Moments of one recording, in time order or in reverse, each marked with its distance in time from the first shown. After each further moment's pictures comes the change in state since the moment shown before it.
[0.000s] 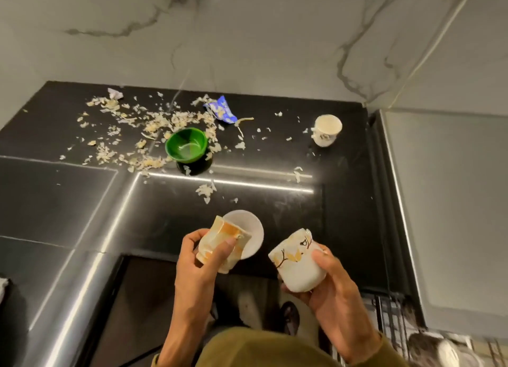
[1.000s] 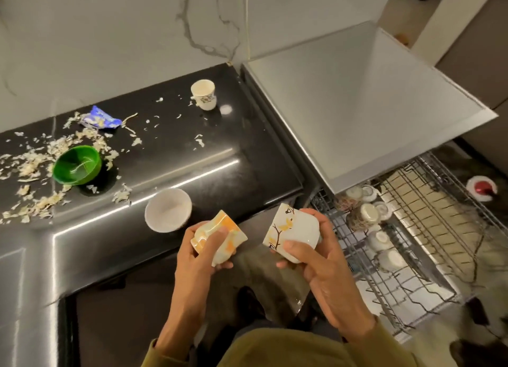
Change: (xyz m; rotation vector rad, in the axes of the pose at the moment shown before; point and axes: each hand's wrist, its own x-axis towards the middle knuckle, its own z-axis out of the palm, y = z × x) left_hand -0.071 -0.024 0.016 0.083 -0.574 -0.110; right_hand -0.129 0.086 -0.027 0.143 0.402 -0.462
